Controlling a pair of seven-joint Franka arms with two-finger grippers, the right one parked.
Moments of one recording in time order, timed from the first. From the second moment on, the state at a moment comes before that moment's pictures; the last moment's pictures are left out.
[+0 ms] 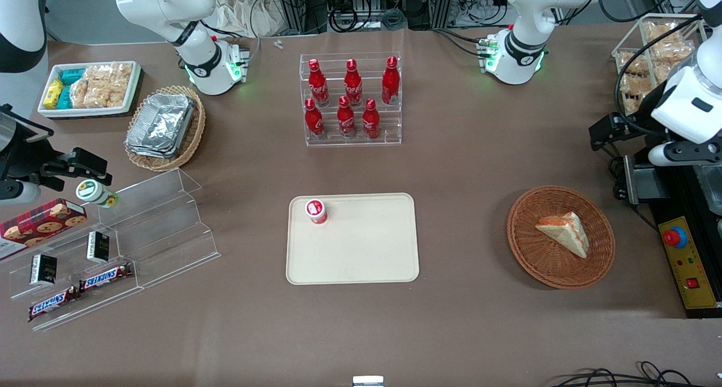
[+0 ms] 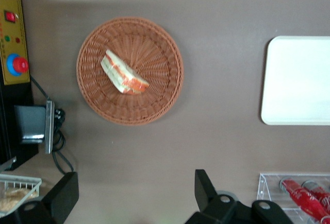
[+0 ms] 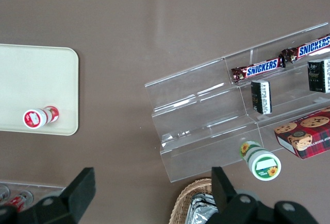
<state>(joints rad) -0.06 0.05 -0.06 -1.47 0.00 1.52 -0.15</state>
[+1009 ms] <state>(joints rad) -0.05 0.18 -0.05 -1.59 0.02 1.74 -0.79</state>
